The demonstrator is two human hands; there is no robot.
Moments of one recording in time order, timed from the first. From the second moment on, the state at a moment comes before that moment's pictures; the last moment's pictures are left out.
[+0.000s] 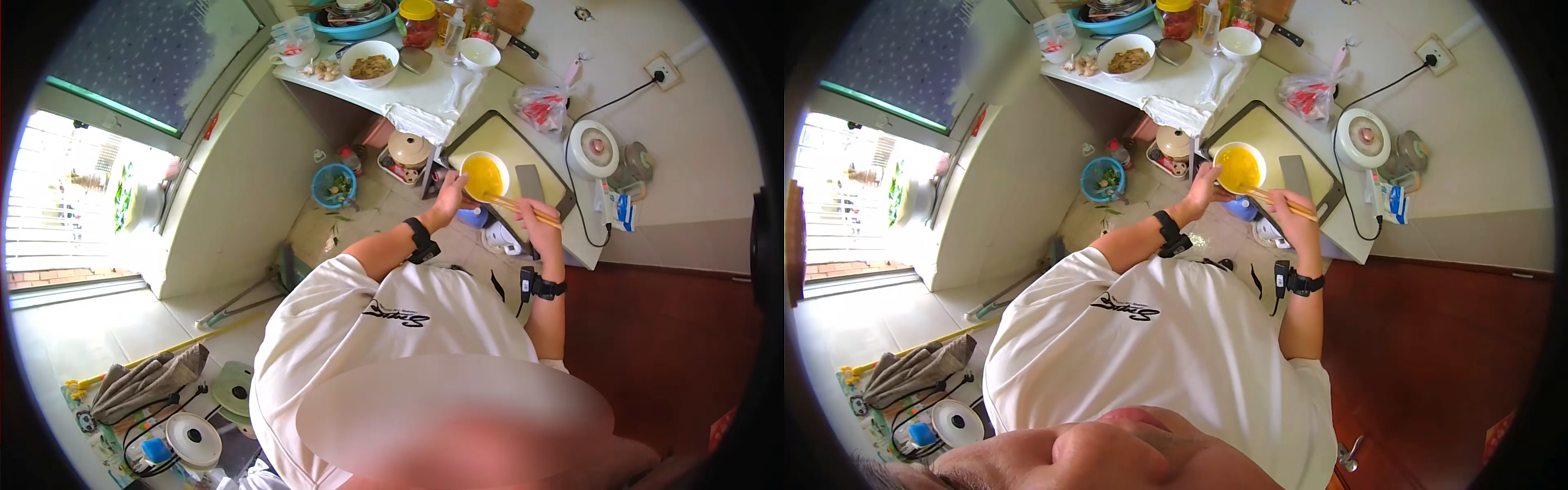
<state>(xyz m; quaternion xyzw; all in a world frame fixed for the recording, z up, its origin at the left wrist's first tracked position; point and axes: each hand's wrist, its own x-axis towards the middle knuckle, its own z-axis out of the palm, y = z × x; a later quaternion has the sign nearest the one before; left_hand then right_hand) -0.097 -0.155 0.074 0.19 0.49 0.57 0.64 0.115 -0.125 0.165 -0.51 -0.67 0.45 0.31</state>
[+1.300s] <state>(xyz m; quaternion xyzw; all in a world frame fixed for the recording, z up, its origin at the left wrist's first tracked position) -0.130 -0.125 0.090 0.29 0.47 0.46 0.70 0.084 -0.140 0.166 -0.54 -0.55 0.52 0.37</state>
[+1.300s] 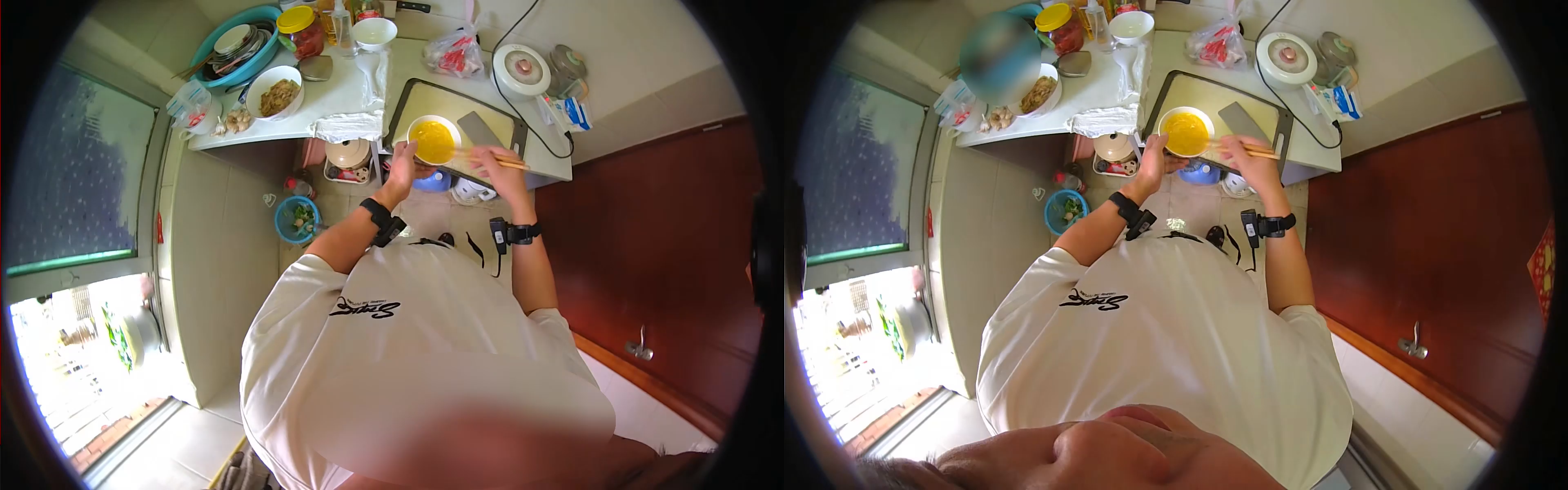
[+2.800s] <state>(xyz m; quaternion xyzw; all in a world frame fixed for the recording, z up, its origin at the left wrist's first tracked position) -0.289 -0.026 0.137 0.15 0.56 0.56 0.59 -0.017 0.060 0.180 -0.43 -0.54 0.58 0.44</state>
